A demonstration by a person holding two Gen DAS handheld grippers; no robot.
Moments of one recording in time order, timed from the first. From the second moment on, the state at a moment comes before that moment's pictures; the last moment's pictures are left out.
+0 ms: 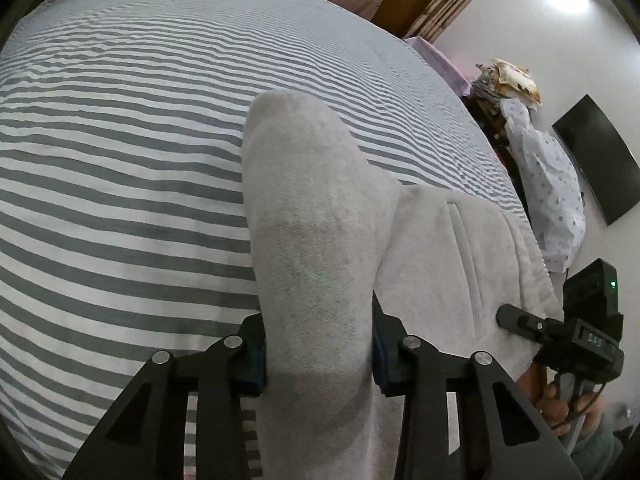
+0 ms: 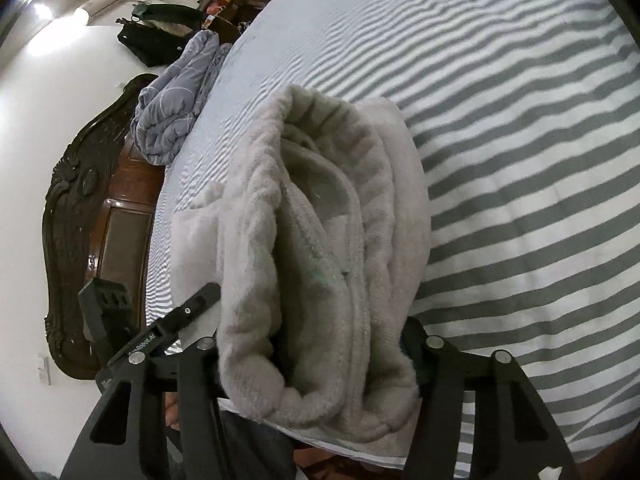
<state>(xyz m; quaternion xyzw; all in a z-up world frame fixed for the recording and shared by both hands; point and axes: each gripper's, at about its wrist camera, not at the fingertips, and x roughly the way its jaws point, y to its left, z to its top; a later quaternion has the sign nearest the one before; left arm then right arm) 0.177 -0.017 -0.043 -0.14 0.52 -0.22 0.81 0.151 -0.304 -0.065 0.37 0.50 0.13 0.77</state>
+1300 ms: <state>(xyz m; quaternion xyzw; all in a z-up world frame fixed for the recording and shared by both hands) 0.333 0.076 0.002 -0.11 0.43 -0.17 0.88 0.343 -0.220 -0.029 0.35 0.45 0.21 0.79</state>
